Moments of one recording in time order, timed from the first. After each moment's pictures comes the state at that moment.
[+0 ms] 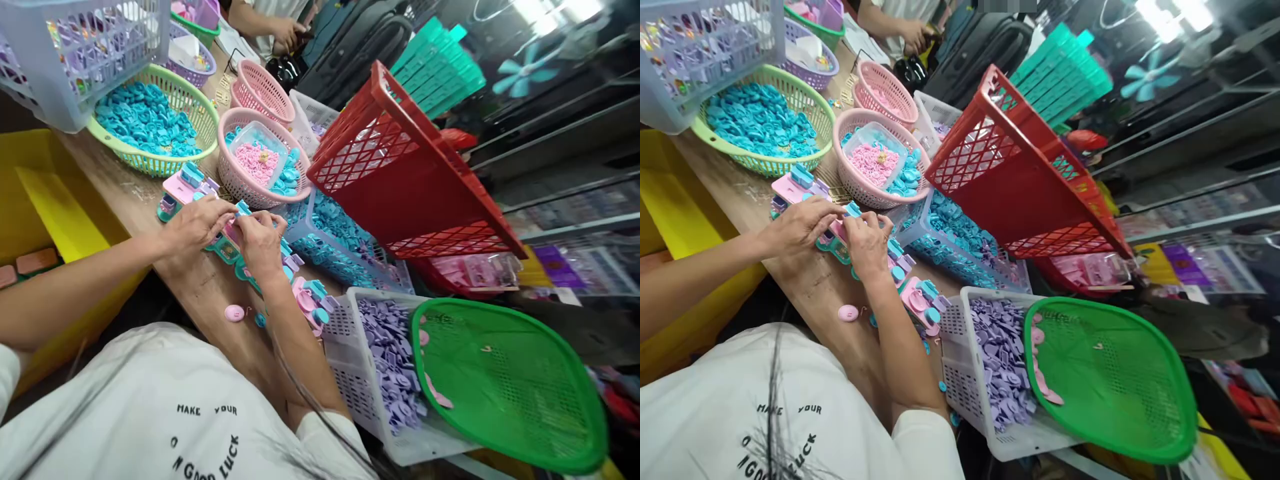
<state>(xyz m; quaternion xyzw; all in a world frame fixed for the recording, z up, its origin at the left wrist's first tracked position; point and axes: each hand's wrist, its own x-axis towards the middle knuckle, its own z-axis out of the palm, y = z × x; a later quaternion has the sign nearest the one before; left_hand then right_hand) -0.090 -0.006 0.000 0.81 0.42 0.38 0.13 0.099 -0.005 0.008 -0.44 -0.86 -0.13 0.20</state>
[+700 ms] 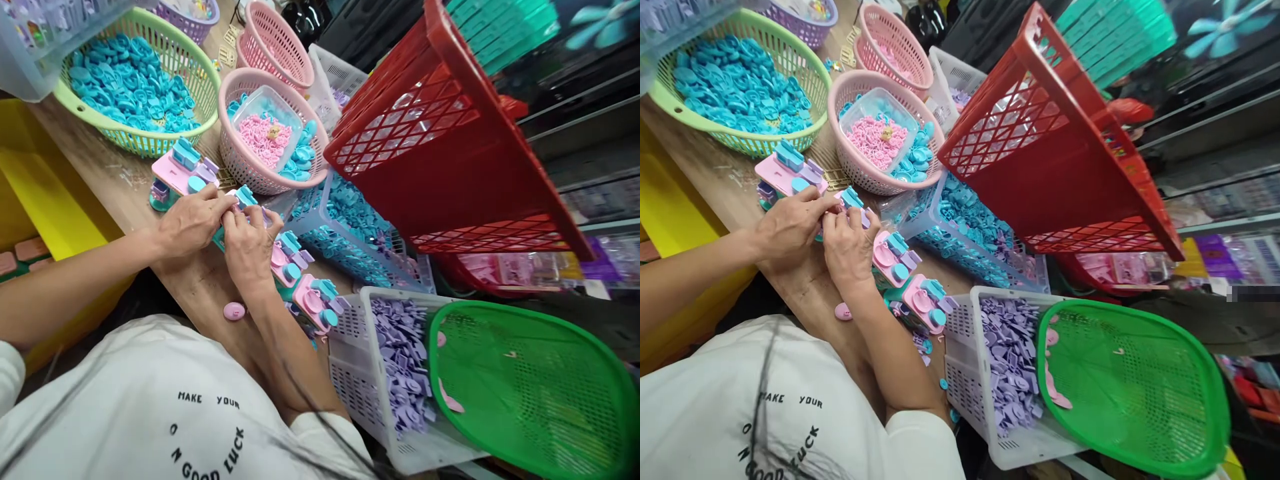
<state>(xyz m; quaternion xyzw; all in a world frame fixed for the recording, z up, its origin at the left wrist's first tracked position) -0.081 -0.010 -0.006 0.84 0.48 0.25 0.07 0.076 -0.027 0.008 -0.48 -0.85 -0.05 0.18</state>
